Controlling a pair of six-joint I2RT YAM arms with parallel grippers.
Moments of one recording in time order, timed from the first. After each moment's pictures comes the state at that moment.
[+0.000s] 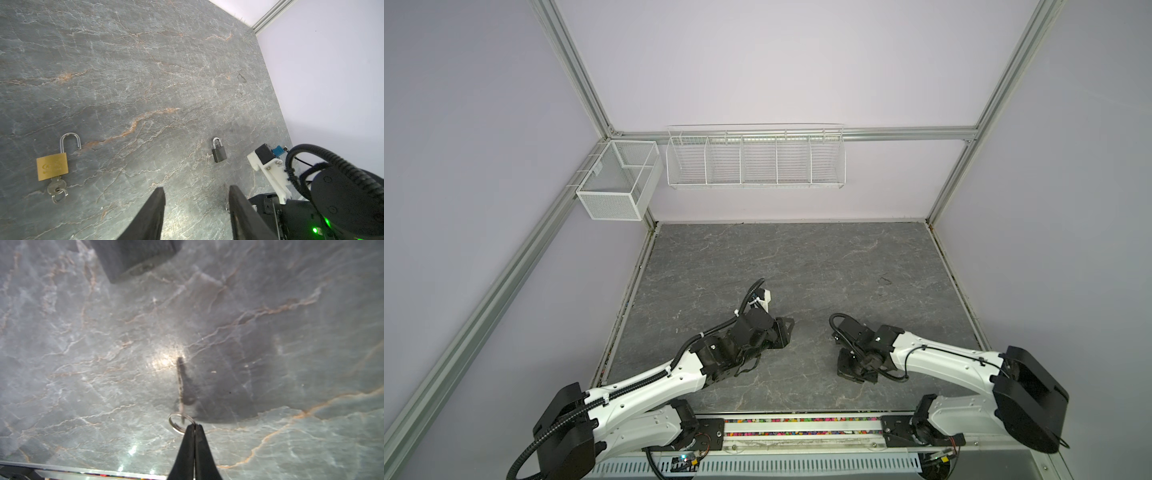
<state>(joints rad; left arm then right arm) -1.00 1.07 0.65 -0.16 -0.17 -0.86 0.88 1.32 0.66 -0.75 -0.08 1.12</state>
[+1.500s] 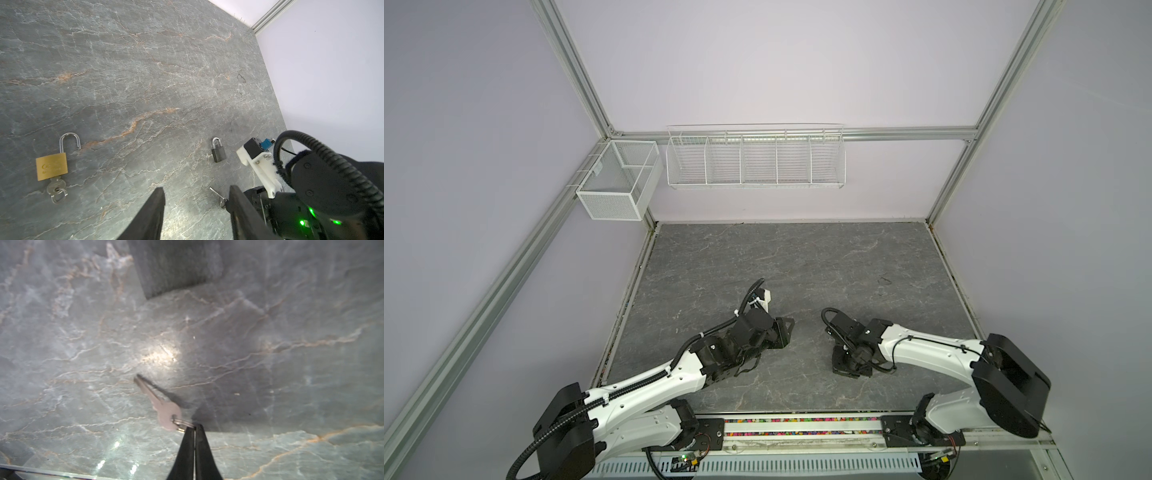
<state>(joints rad) -1.00 1.07 0.65 -0.15 -0.17 -0.86 0.87 1.43 0.73 -0.74 -0.08 1.01</state>
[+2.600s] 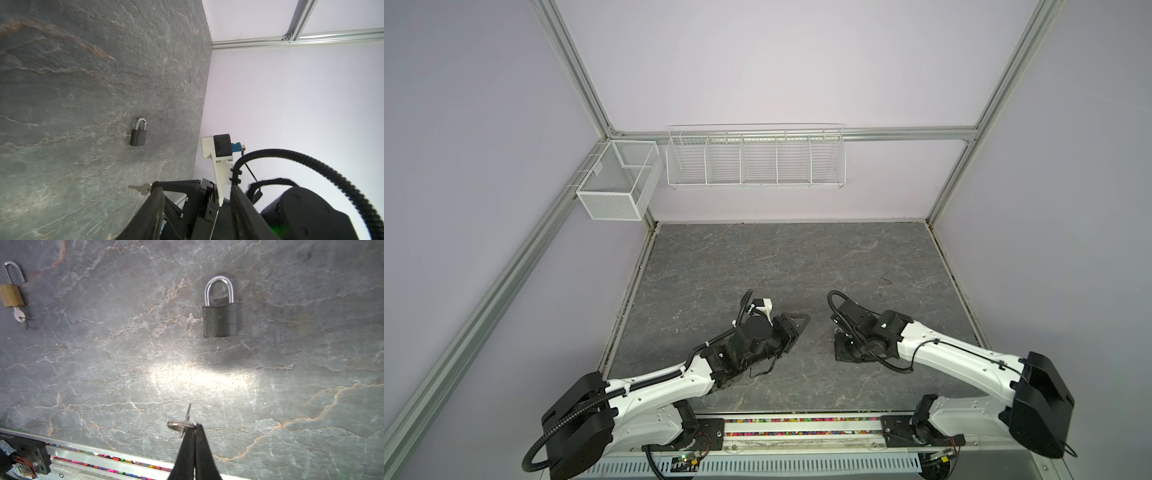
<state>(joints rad) -1.04 1.13 0.52 0.31 -0.04 -1.56 0.86 1.28 0.86 -0.85 0.02 0.88</state>
